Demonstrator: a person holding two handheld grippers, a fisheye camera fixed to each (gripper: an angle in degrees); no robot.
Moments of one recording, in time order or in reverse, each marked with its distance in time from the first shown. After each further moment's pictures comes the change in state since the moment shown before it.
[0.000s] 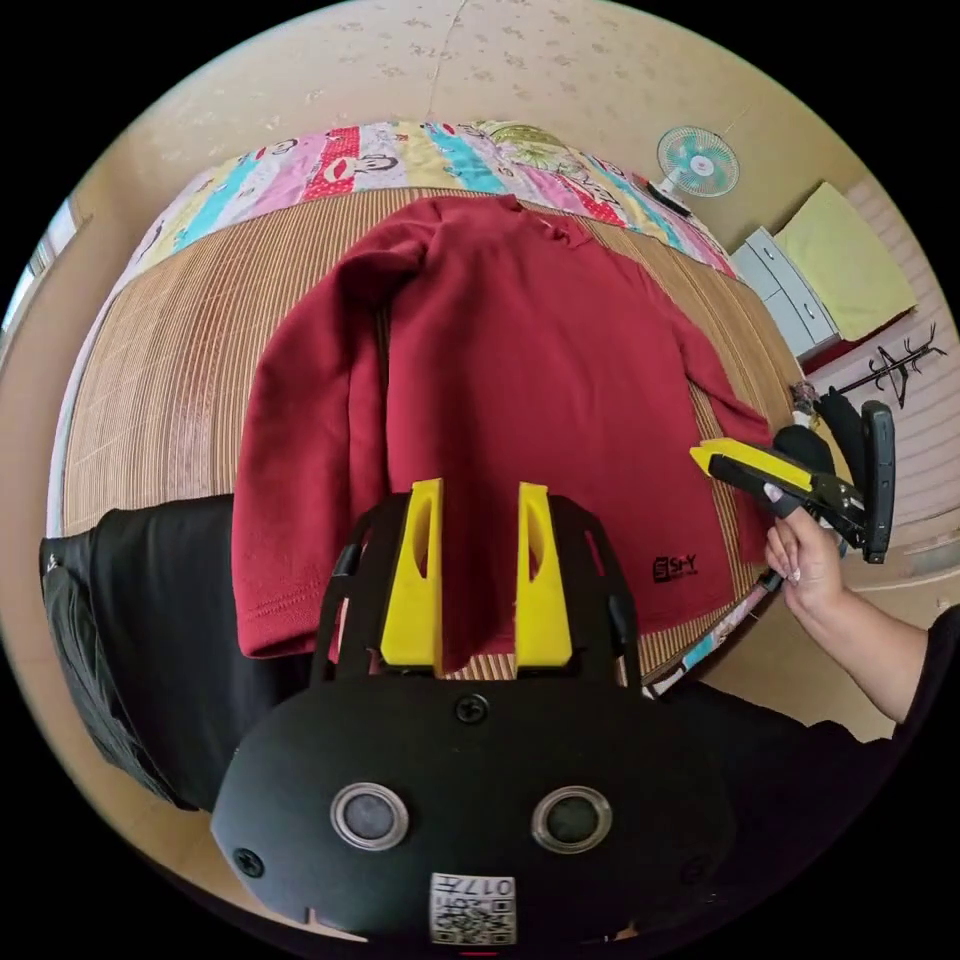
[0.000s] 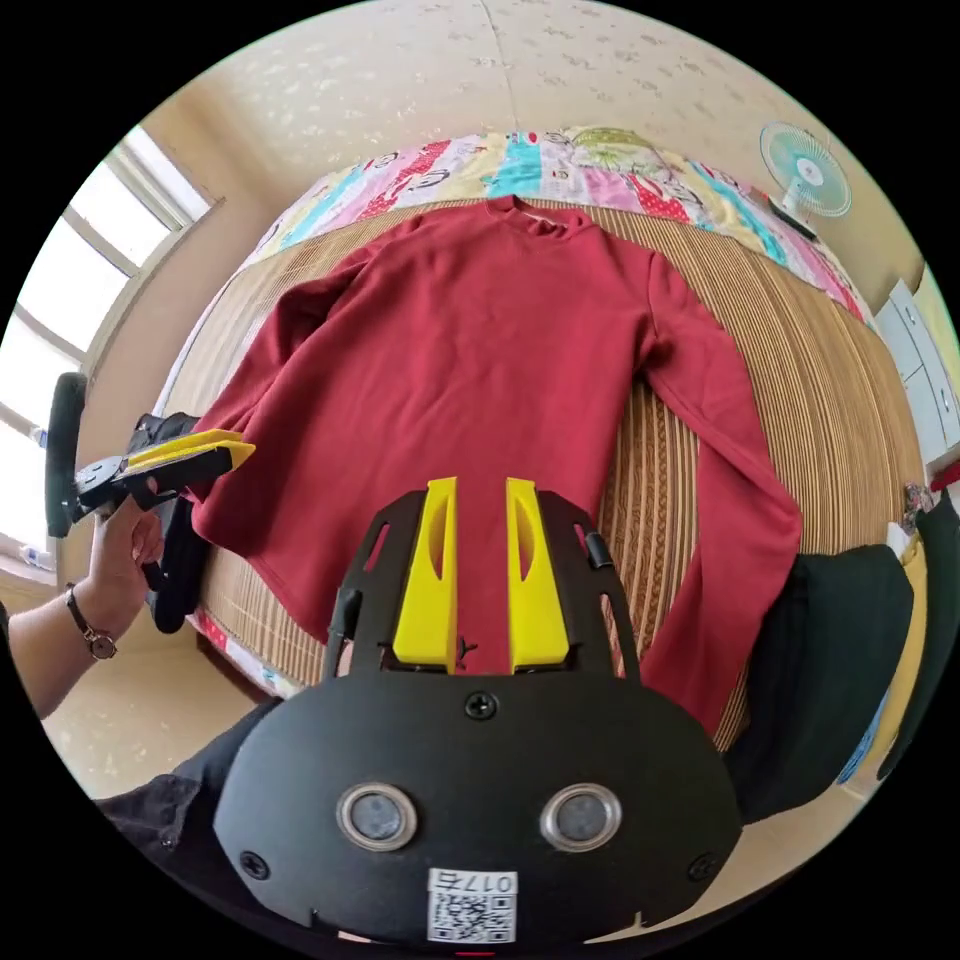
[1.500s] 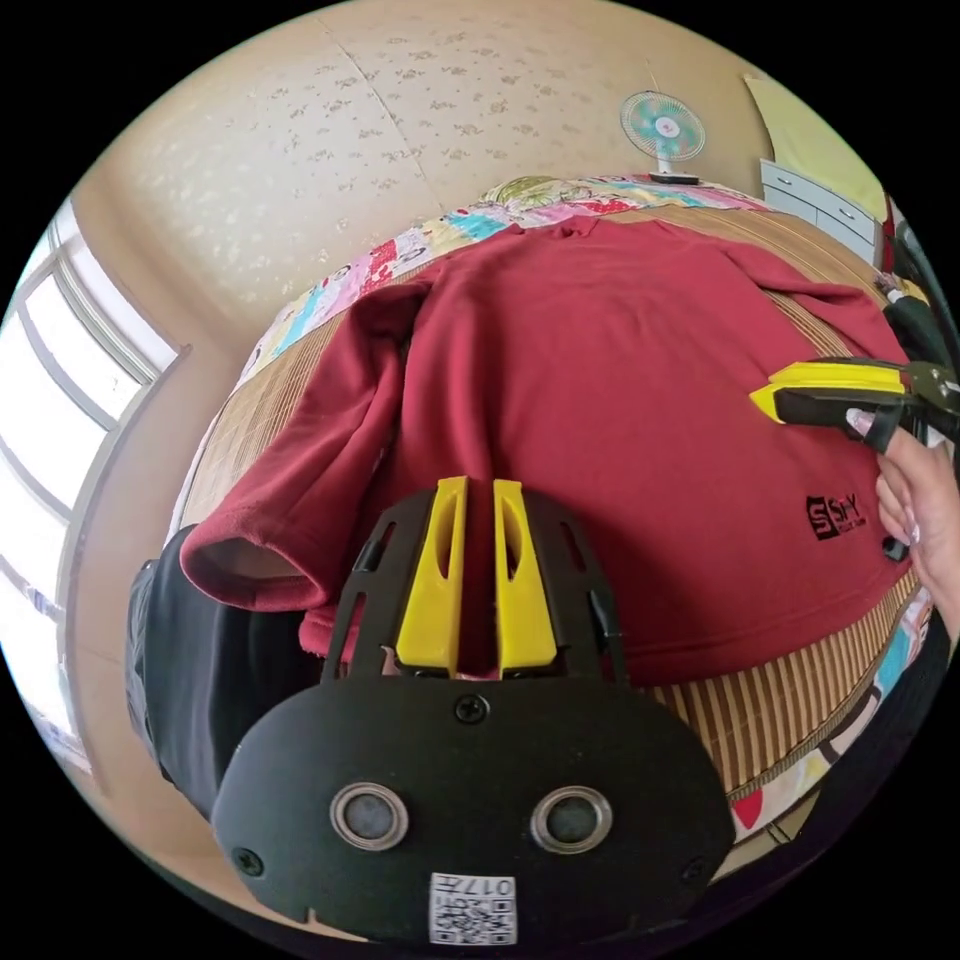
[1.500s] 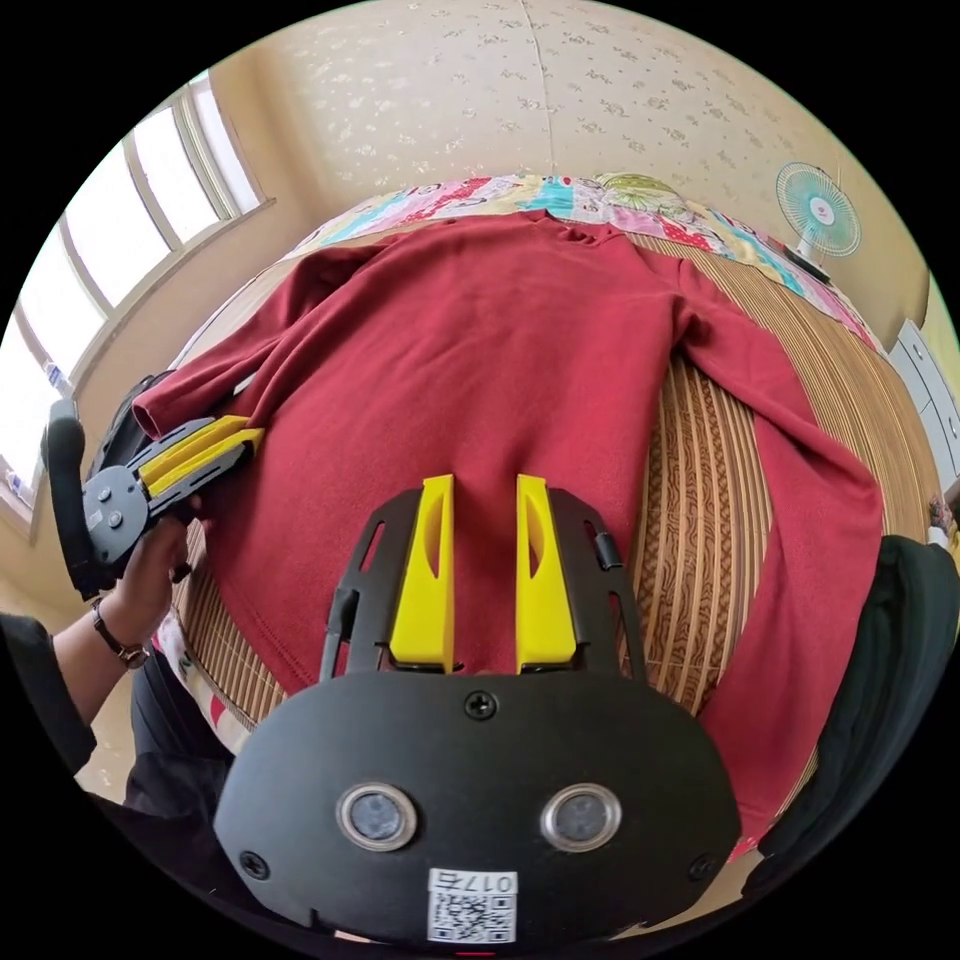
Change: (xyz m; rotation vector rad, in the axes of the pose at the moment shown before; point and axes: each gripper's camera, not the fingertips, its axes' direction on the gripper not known) left arm -0.013 0.182 0.154 0.288 -0.455 0.095; right arm 0.031 0.148 0.089 0.147 -0.058 -0.051
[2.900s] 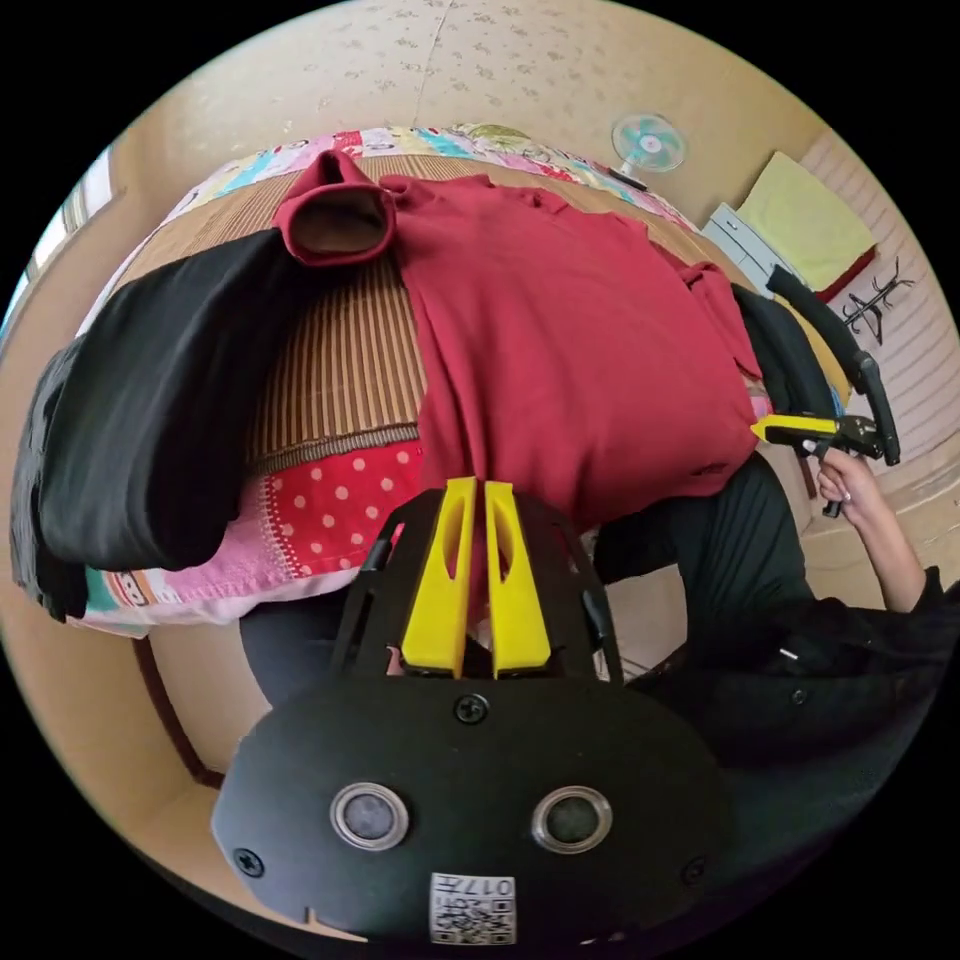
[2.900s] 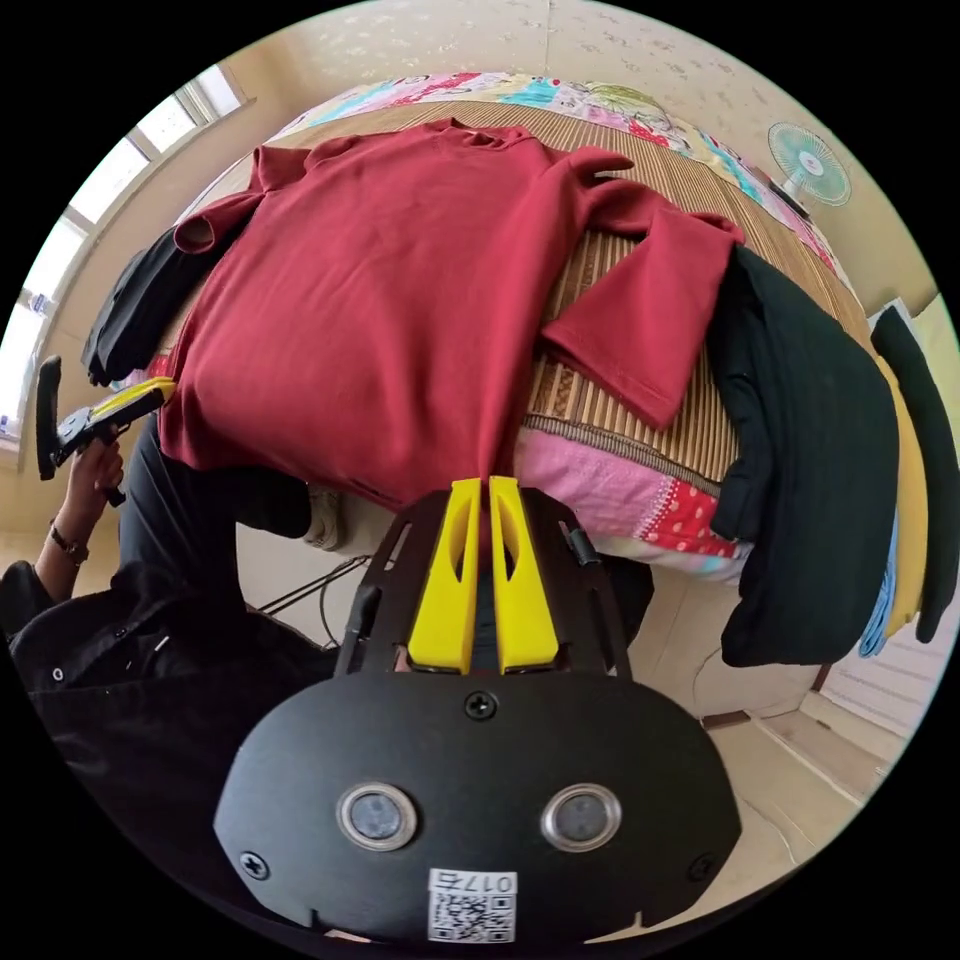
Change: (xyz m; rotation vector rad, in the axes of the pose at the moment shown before) left arm -0.078 0.152 -0.096 -0.253 0.437 -0.005; right arm 0.048 0.097 -0.133 -0.378 0.135 -0.022
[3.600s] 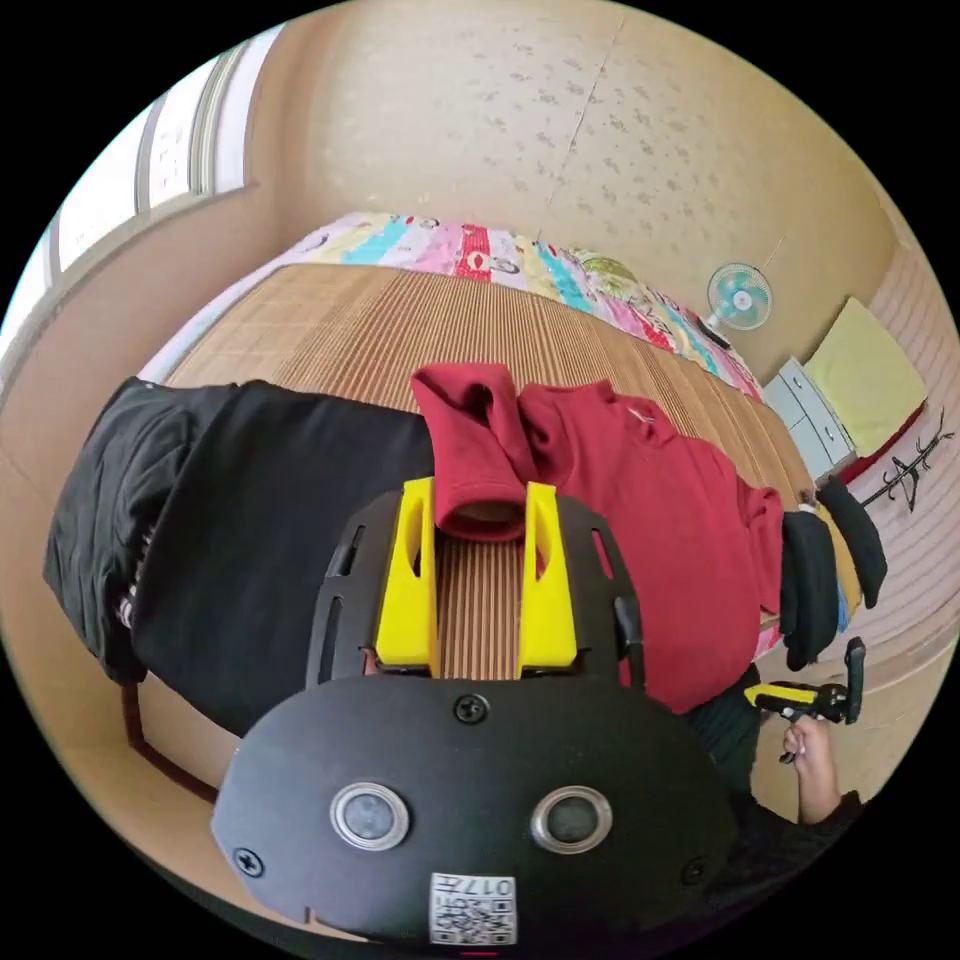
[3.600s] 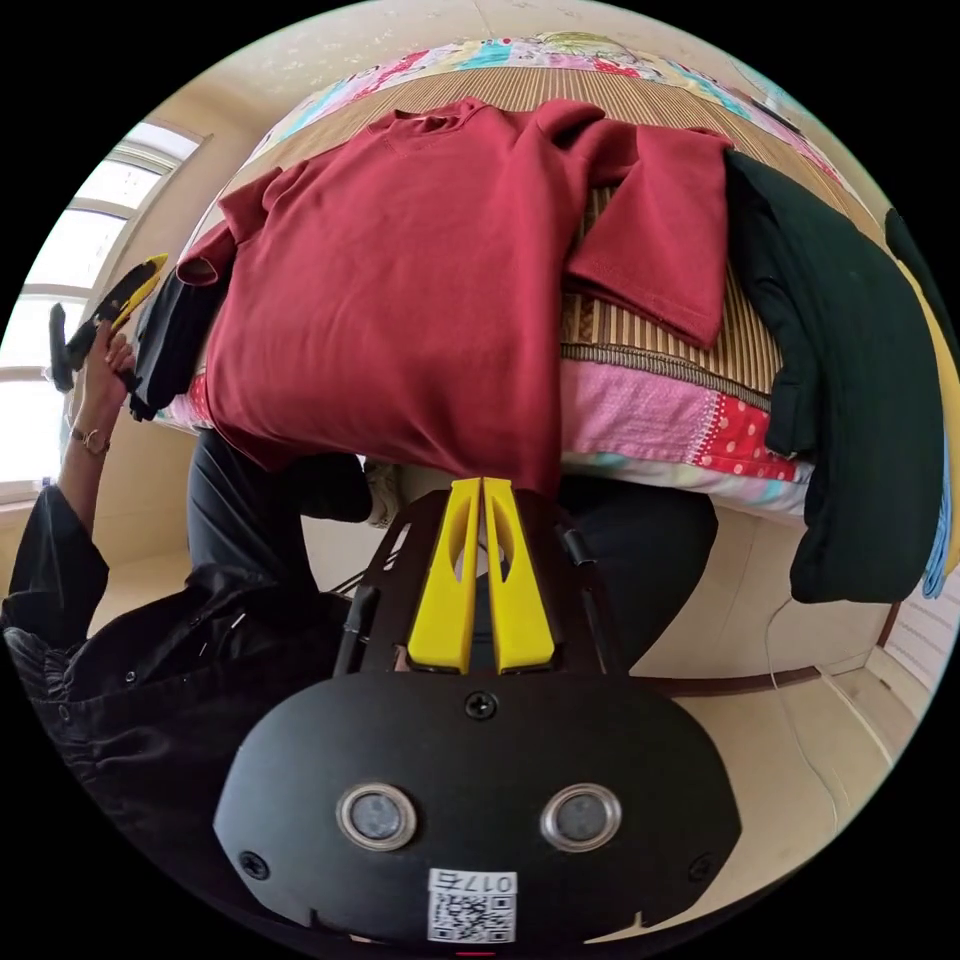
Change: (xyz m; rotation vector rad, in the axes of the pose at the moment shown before) left arm -0.130 -0.115 -0.100 0.233 0.089 -0.431; right arm 0.050 -0.012 -0.065 -0.053 -0.211 0.117
